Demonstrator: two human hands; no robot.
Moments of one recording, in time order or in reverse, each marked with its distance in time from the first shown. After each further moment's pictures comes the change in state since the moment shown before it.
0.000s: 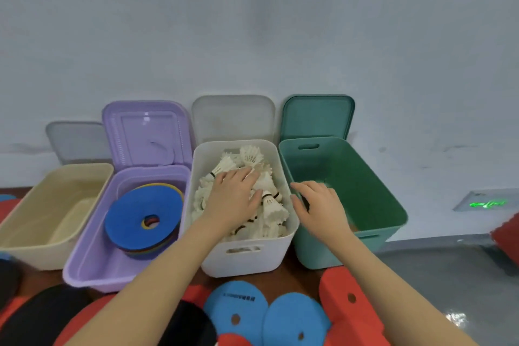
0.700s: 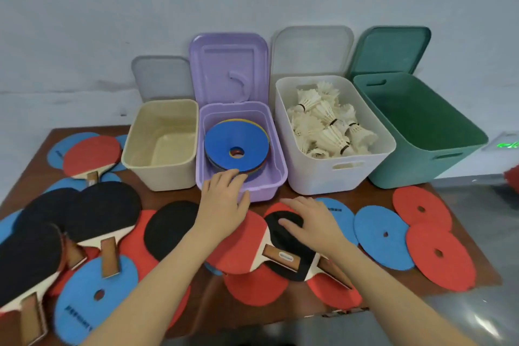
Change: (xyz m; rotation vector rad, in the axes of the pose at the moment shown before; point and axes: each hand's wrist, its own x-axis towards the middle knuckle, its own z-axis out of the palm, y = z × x) left_hand -0.233 -0.200 -0.027 -0.169 -0.031 -0.087; right_hand -0.129 -0.237 0.119 0.134 -0.420 0.042
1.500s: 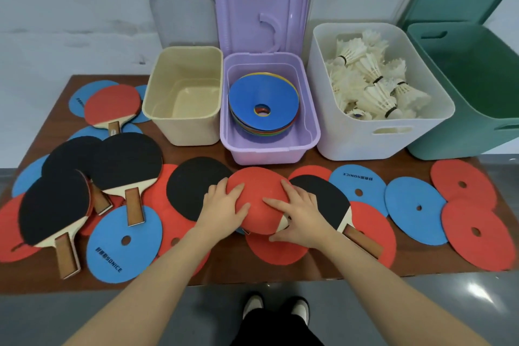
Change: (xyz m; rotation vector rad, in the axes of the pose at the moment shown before) left_hand -0.081 -0.064 0.055 0.036 -0.394 -0.295; right_hand -0.012 -0.029 0.094 -0.062 -0.359 -0.052
